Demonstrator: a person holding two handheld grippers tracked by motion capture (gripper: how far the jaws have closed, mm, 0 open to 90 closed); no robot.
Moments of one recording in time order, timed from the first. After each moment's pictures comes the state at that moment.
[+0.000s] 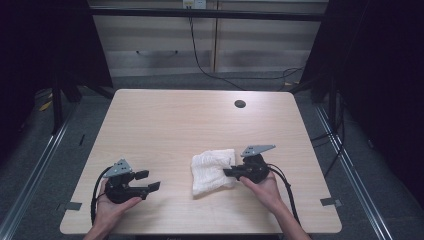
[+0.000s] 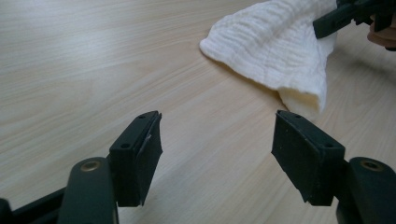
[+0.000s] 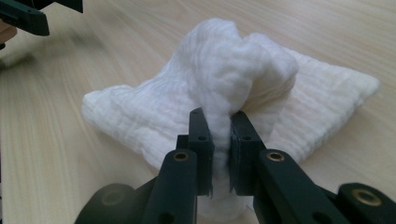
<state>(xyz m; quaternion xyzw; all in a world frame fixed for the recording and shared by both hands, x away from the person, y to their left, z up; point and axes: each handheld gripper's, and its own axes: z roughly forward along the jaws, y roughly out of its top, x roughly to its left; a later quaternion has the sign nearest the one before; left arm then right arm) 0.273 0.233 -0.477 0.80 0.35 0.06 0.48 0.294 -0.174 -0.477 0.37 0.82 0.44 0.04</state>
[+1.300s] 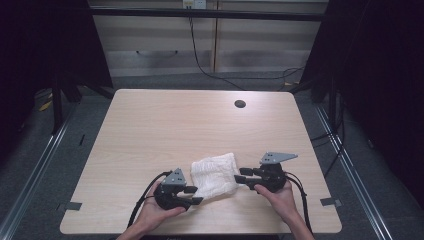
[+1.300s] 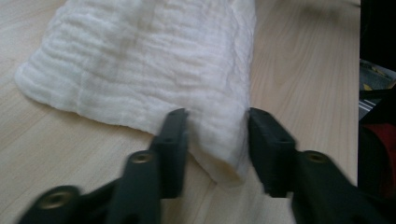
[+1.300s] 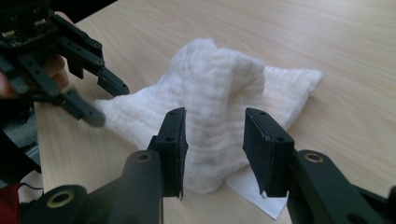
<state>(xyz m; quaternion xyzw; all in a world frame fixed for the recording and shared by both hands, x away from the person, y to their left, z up) 0.263 0.114 -0.493 0.88 0.21 -0.01 0.43 0.263 -0.210 -0.467 0.37 0.79 0.48 0.05</state>
